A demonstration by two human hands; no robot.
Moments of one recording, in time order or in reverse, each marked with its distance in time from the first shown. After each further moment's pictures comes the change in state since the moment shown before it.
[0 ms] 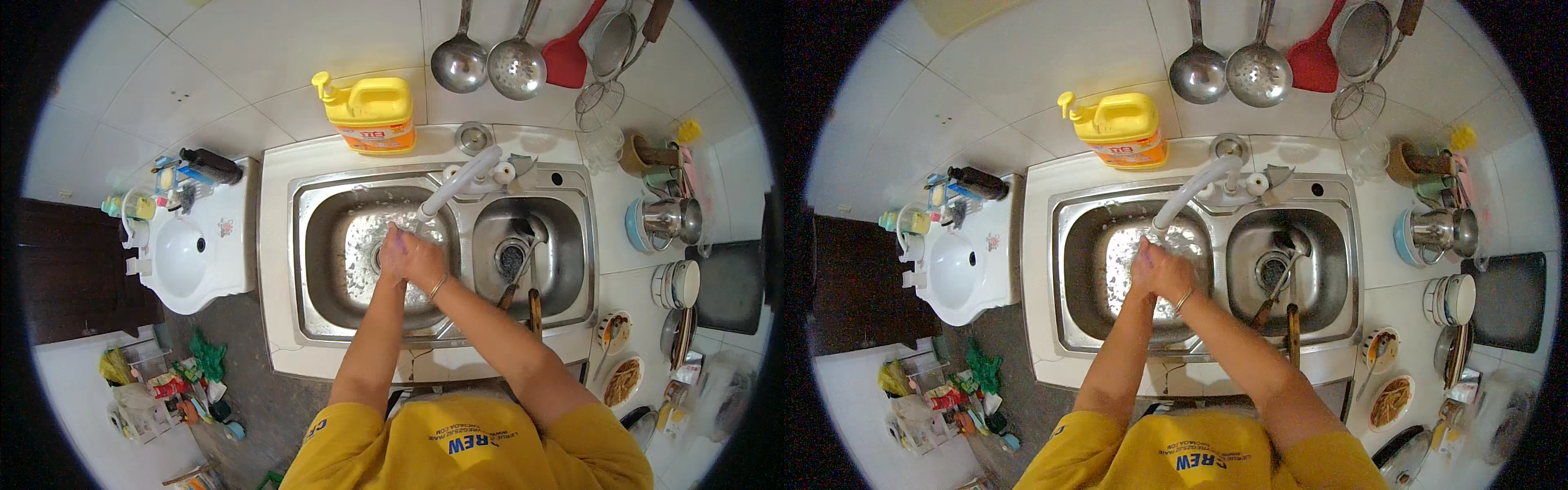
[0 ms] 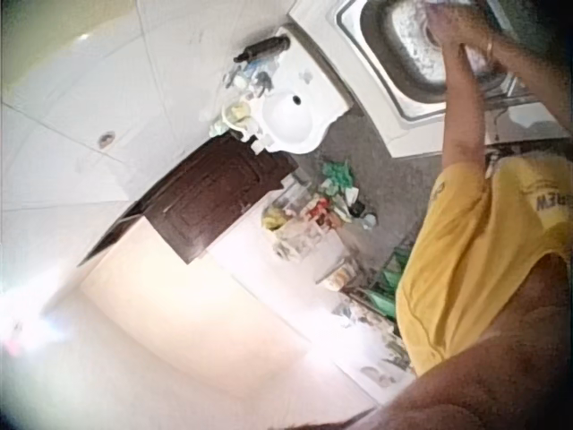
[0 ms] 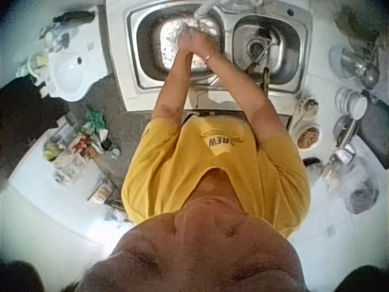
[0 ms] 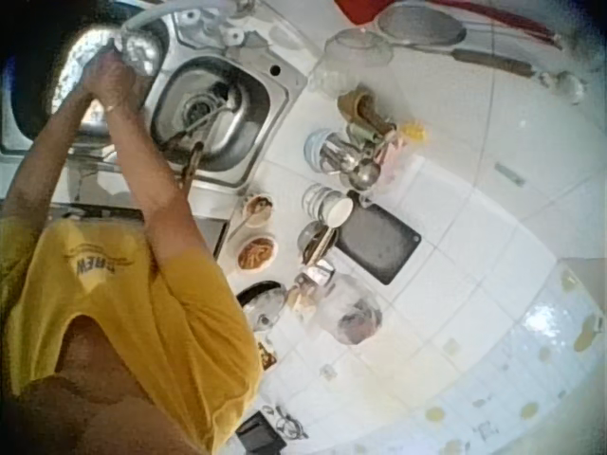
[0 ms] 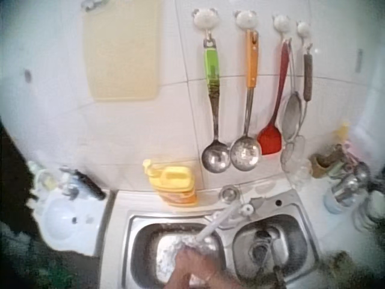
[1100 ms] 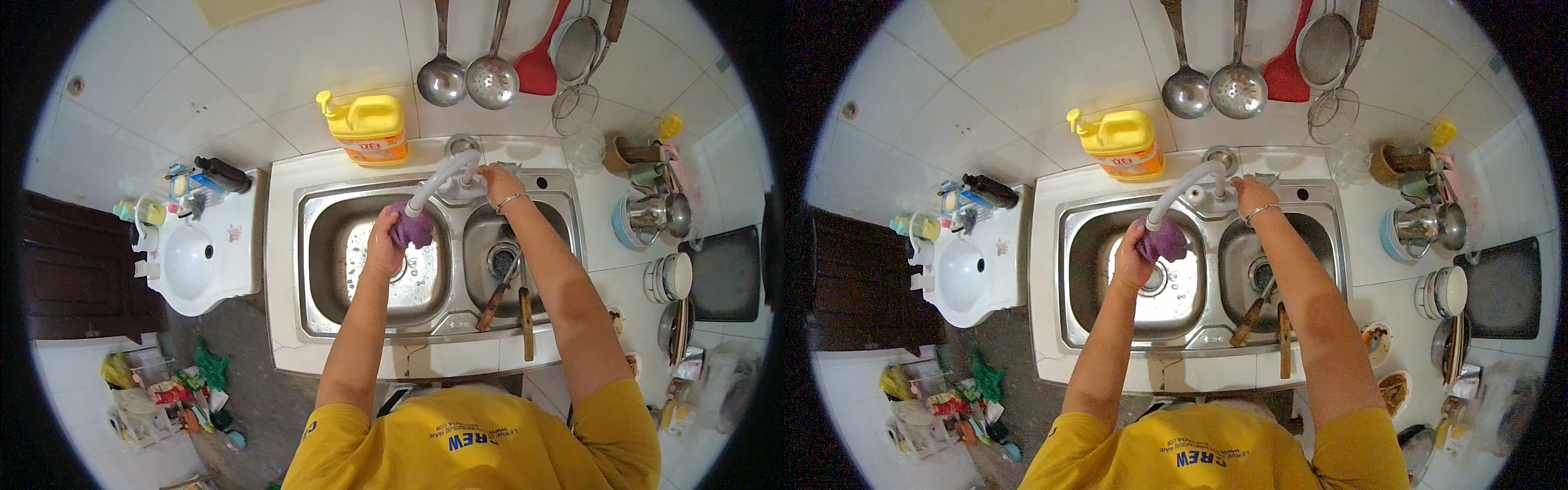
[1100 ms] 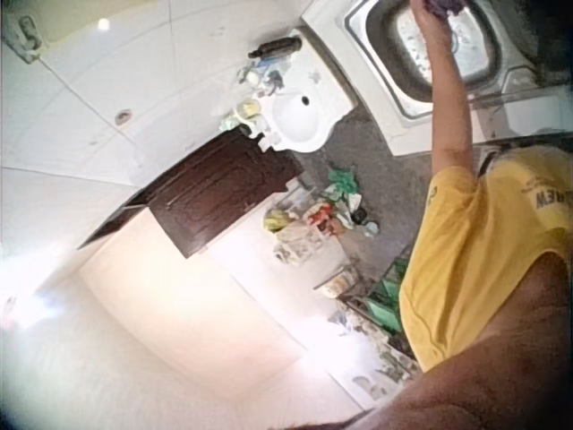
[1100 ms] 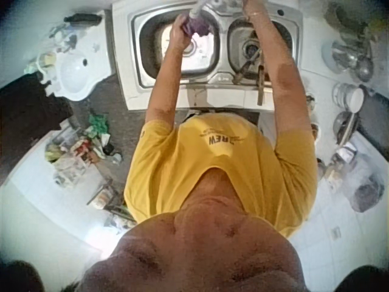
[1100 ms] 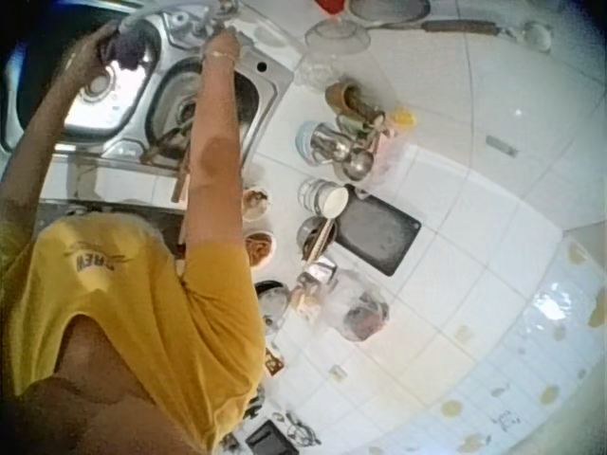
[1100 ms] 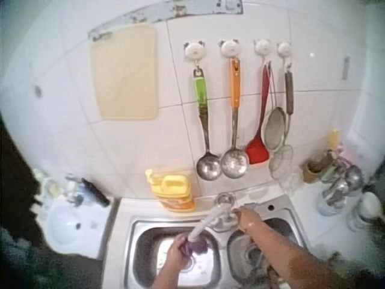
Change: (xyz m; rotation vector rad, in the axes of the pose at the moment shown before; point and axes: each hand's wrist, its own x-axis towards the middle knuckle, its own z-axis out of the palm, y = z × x) left_hand -0.039 0.082 0.067 -0.187 -0.341 0.057; right_hand 0.089 0.125 -0.156 -0.443 0.049 -0.039
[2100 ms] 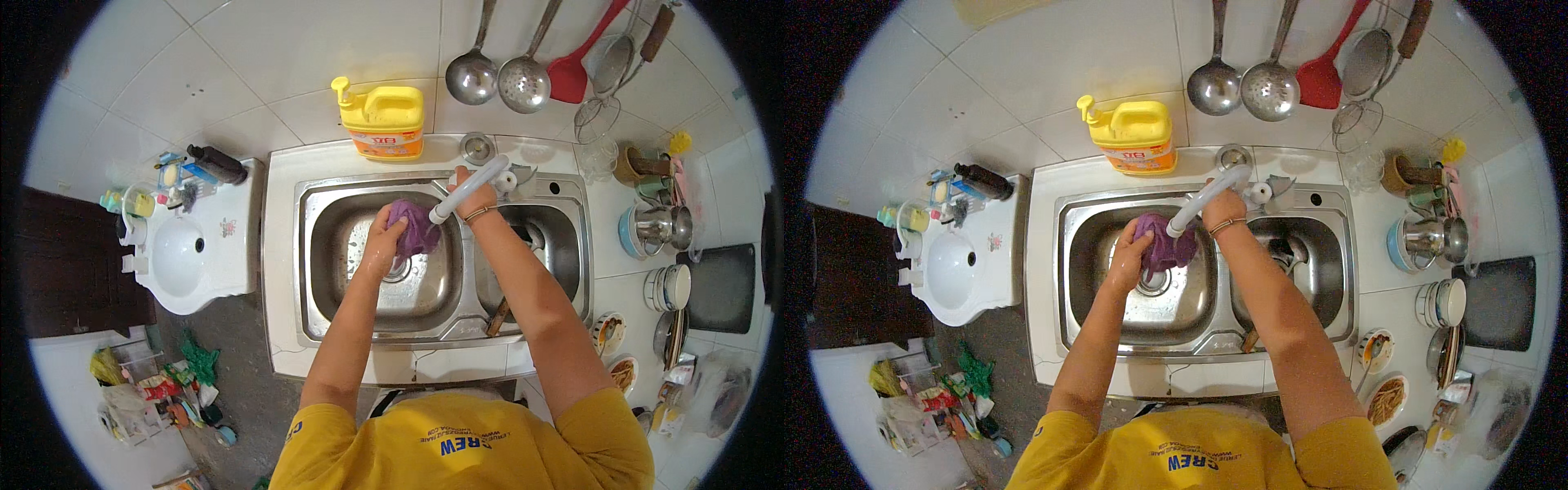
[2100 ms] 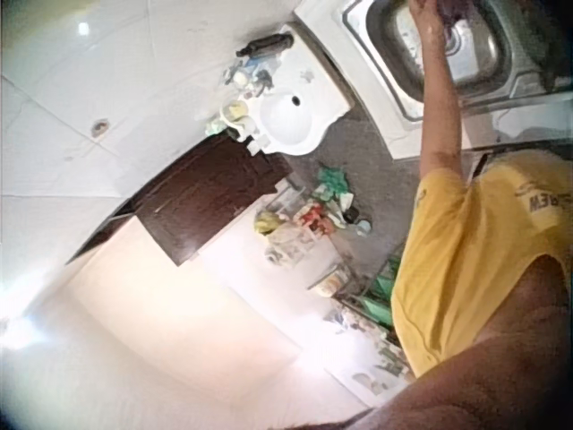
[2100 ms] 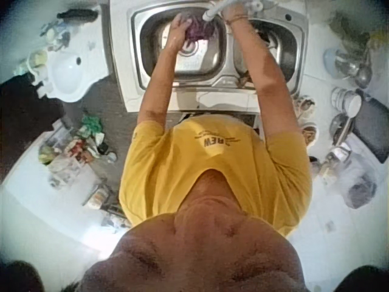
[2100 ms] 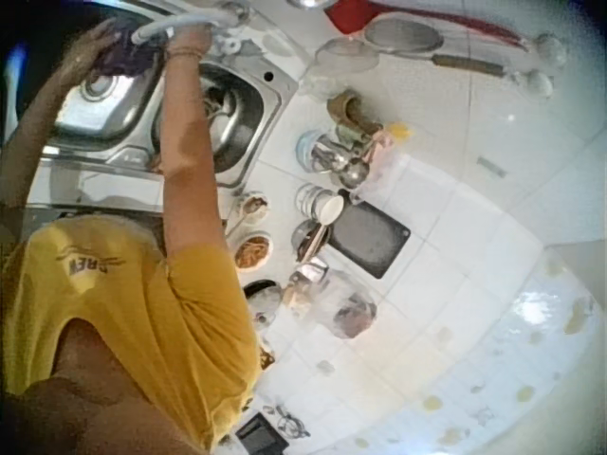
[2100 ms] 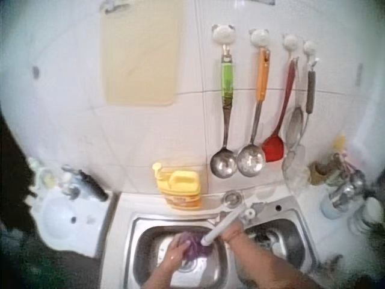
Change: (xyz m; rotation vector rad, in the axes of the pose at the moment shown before) left_hand 0.003 0.020 -0.032 0.379 0.107 0.008; right_hand 0.012 -0.107 0.021 0.054 -0.087 0.161
